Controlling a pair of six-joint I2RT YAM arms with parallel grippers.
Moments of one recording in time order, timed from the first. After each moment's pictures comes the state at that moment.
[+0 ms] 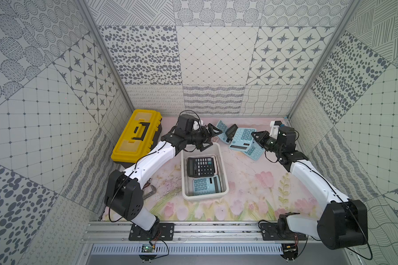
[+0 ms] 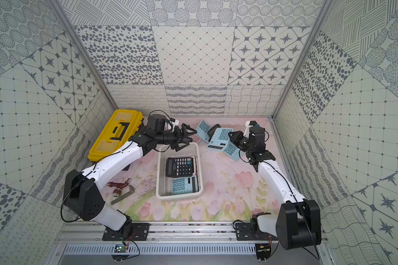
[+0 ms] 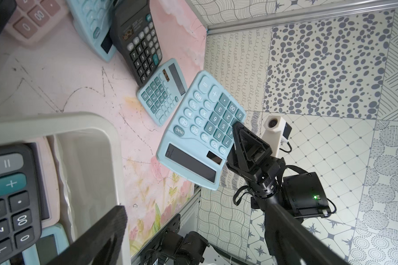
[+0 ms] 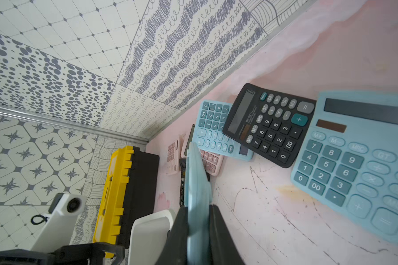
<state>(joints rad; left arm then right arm) -0.46 1.56 1.29 -0.25 0.63 -1.13 0.17 1.25 0.87 0.01 -0.33 0.89</state>
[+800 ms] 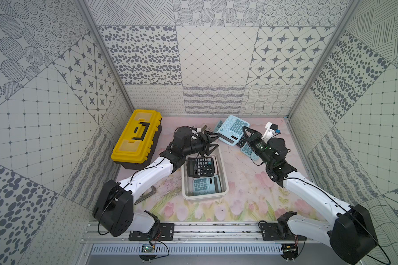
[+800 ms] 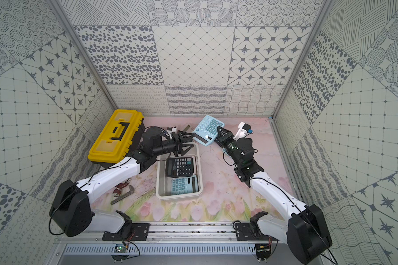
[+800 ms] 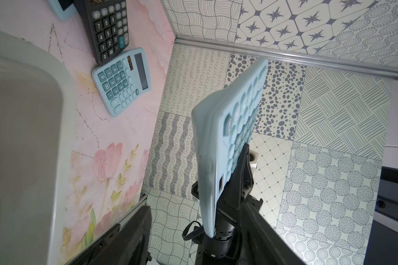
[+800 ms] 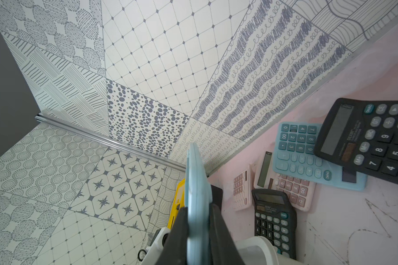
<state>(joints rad) -0.51 1.43 1.02 0.20 0.54 -1.55 0.47 1.16 0.74 0.46 0.03 1.14</state>
